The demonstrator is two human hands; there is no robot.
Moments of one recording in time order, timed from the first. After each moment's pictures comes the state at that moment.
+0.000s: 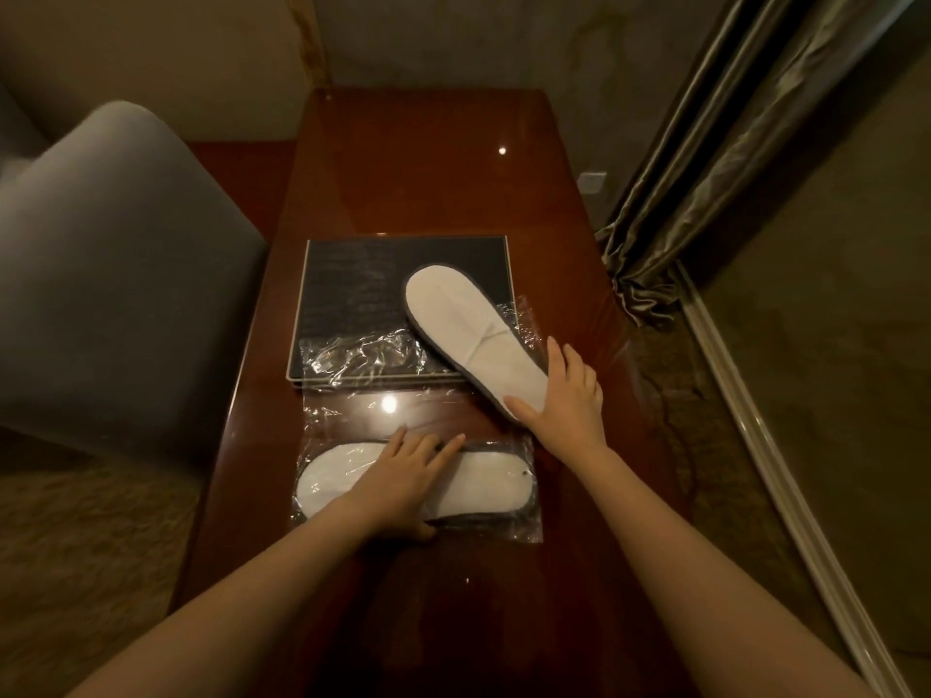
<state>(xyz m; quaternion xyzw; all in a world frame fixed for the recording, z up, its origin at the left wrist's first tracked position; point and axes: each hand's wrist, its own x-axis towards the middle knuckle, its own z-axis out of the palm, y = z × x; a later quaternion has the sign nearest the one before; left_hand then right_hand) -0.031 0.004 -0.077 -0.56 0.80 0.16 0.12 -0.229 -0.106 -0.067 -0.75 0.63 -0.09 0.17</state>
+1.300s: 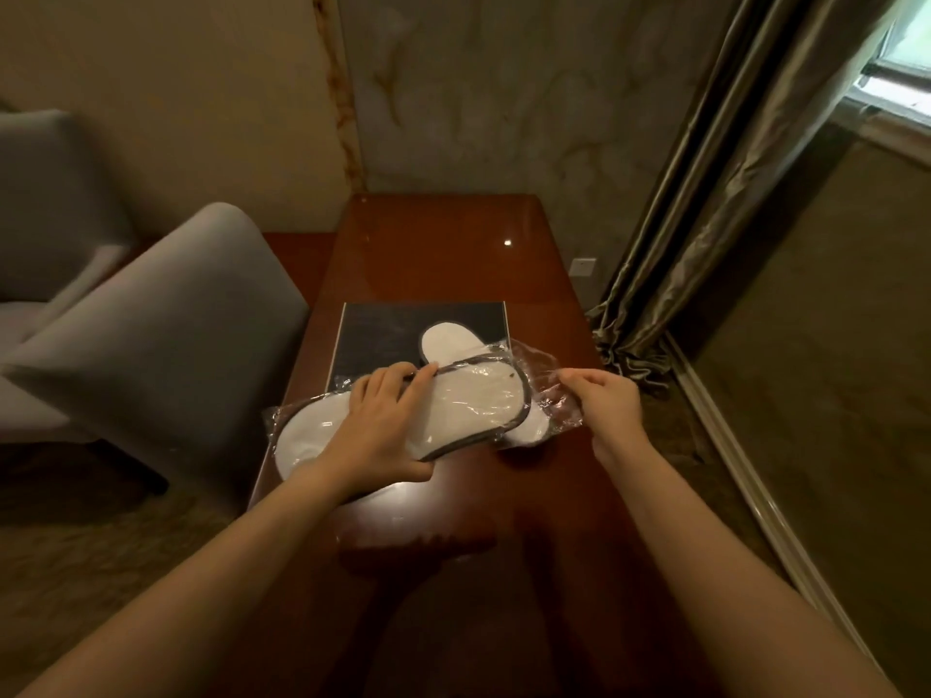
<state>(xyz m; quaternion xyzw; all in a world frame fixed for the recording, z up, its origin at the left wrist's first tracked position) -0.016 0.033 0.050 -0.65 0.75 0.02 -0.12 -0.253 -0.054 0.068 -0.42 0.59 -0.45 0.53</state>
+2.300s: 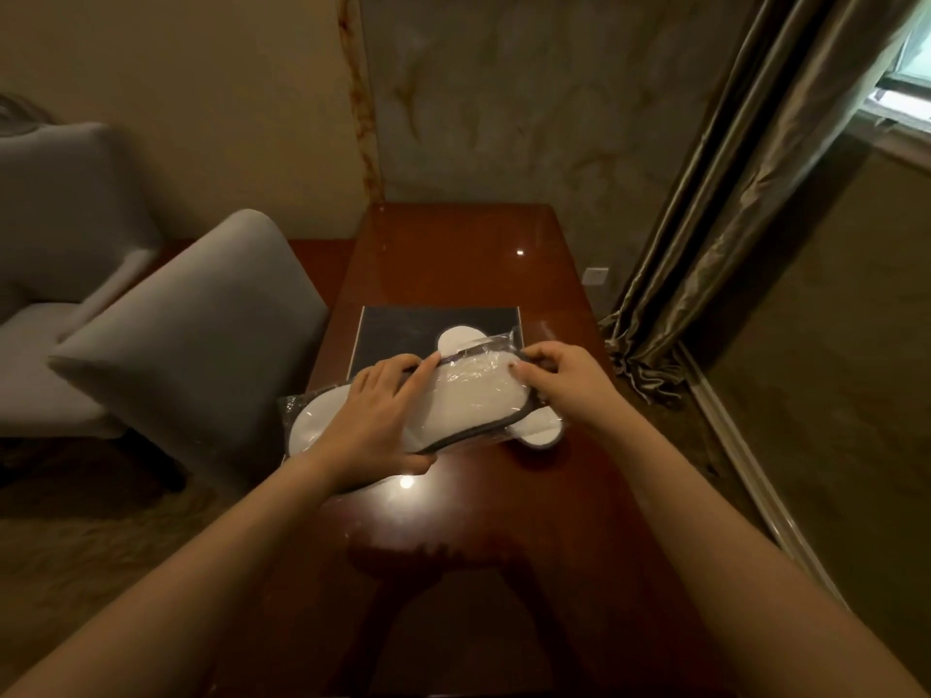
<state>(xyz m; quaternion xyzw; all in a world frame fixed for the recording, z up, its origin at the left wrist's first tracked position) 0.001 0.050 0.067 -0.63 0.77 0.00 -0.14 -0.223 -0.048 0.101 -0.72 0.45 -0.28 0.45</state>
